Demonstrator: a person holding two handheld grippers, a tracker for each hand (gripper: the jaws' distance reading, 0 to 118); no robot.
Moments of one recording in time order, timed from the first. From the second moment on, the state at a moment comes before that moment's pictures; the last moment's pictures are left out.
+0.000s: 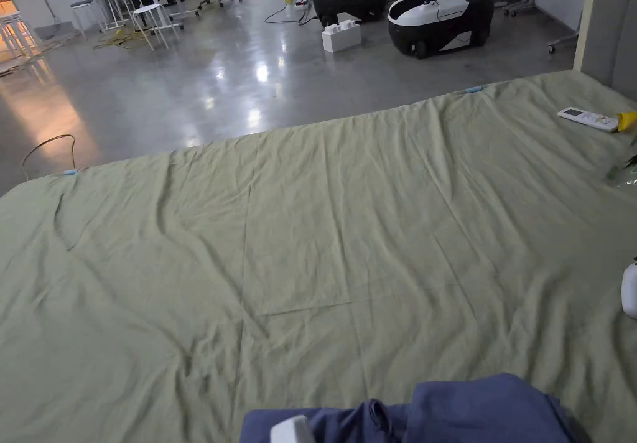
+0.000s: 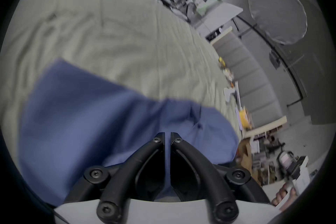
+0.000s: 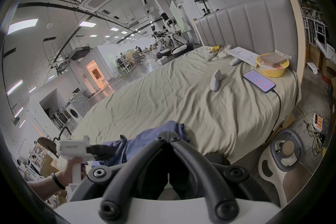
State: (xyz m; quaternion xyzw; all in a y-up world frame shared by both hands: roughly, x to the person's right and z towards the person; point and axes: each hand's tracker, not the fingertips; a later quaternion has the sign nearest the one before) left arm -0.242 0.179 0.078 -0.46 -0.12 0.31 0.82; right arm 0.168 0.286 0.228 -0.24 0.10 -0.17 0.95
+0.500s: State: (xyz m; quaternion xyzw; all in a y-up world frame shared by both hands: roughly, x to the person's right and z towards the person) left arm -0.393 0.223 0.146 -0.34 0.00 0.35 0.87; right arm 0.156 0.276 0.216 -0.27 0.13 -0.19 0.94
